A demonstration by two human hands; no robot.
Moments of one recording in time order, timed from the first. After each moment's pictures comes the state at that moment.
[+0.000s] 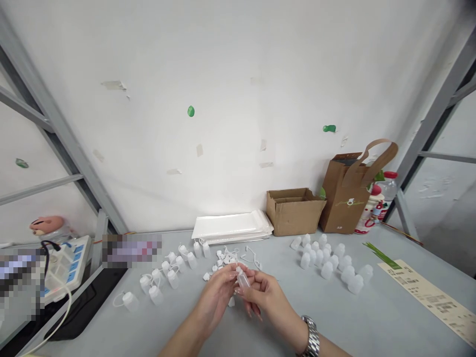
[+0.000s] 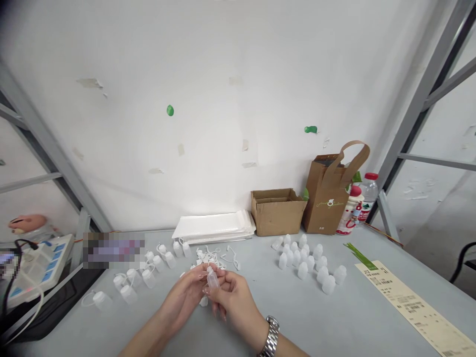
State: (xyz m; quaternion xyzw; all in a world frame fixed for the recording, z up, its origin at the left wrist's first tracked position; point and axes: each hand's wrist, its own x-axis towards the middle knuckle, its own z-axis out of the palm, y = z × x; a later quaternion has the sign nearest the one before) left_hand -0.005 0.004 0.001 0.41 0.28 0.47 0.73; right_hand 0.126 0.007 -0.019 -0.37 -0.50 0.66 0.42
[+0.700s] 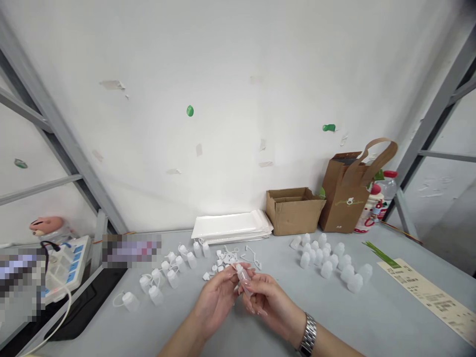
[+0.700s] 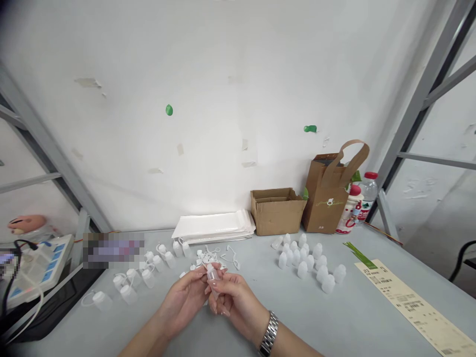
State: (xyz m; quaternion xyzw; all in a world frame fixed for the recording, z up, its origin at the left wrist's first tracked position) left_hand -0.007 0.007 -0.010 0.34 0.27 0.46 0.77; right_hand 0.132 0.009 -0.020 -0.22 -0.39 0.79 0.41
